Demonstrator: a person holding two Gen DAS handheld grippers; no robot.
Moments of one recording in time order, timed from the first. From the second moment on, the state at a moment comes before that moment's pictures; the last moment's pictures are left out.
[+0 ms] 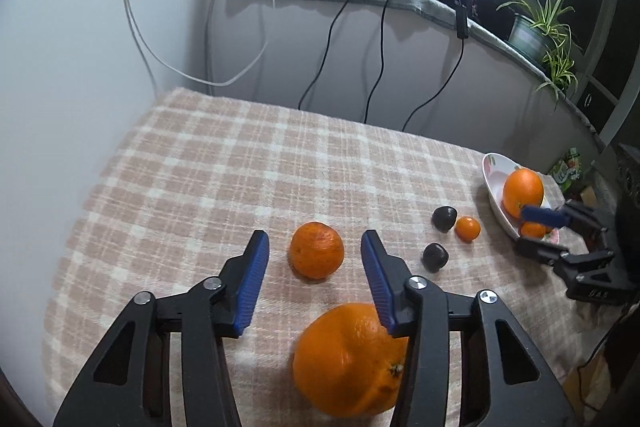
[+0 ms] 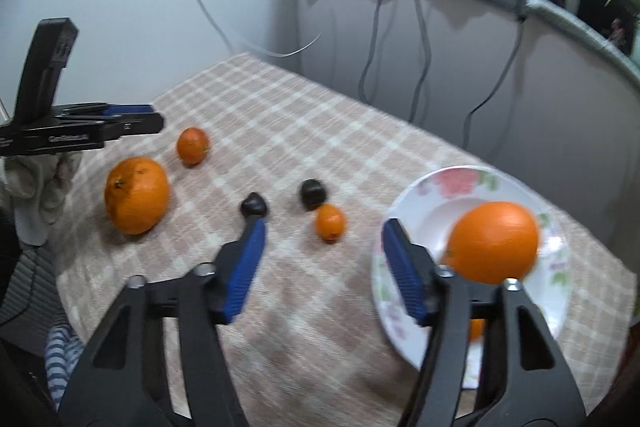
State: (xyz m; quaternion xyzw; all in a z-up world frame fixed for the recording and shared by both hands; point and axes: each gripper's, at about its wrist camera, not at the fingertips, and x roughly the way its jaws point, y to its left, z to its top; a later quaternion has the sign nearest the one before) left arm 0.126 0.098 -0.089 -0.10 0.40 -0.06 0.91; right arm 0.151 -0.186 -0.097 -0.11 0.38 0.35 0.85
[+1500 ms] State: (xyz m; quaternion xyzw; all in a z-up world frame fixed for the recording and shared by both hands) left arm 0.152 0.096 -0.116 -0.11 0.44 -0.08 0.89; right arm 0.173 -0.122 -0.140 -0.09 0.43 0.38 0.81
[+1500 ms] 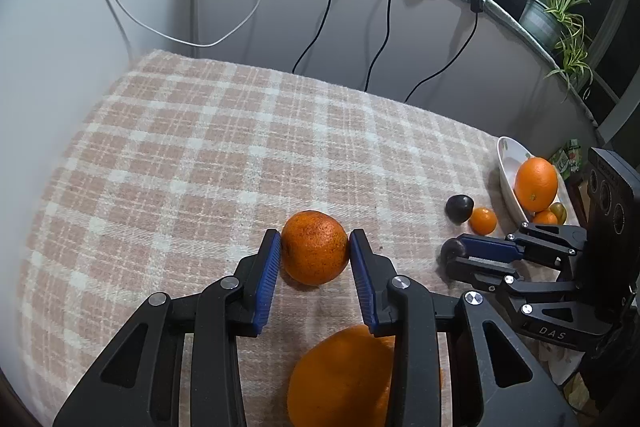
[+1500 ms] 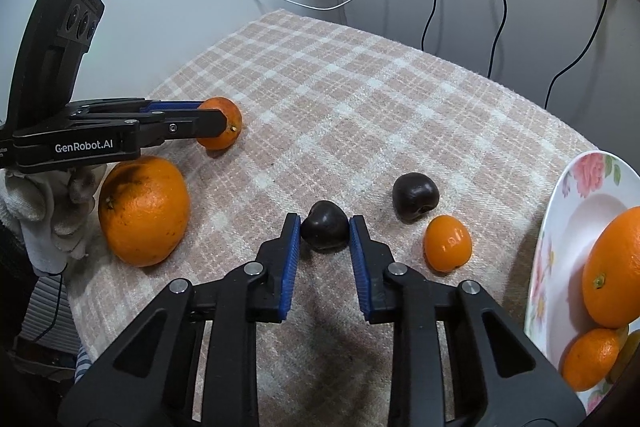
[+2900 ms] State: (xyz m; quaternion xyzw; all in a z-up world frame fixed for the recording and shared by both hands) left arm 0.170 -0.058 -0.073 -0.08 0.41 -0.21 0.88; right arm 0.213 -0.278 -0.070 -0.02 0.37 0.27 0.89
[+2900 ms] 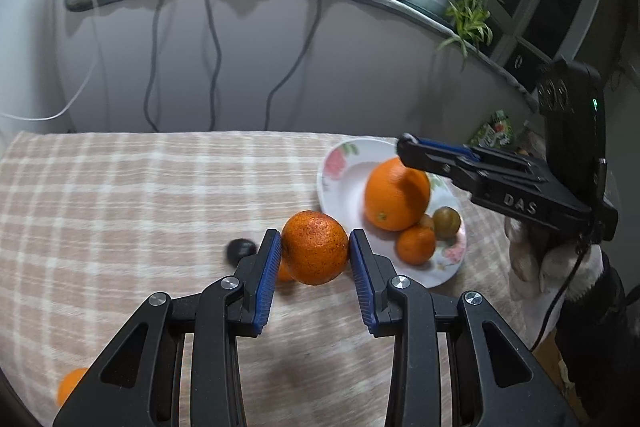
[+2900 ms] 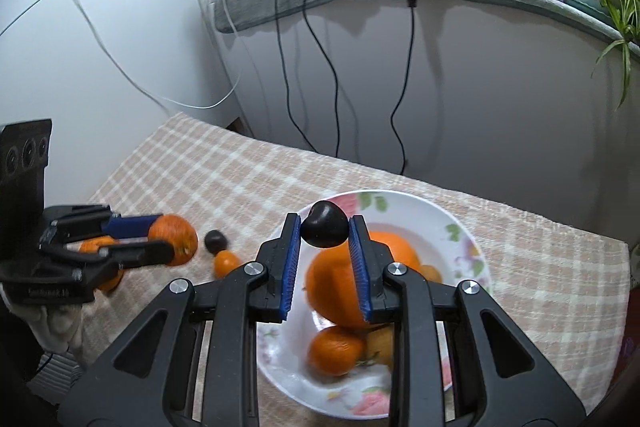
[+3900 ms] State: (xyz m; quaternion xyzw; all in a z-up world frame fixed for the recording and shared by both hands) left arm 0.191 -0.114 -0.087 -0.06 0.43 -0.26 0.86; right arm 0.250 -0.282 -0.086 -0.02 0.39 0.25 0.88
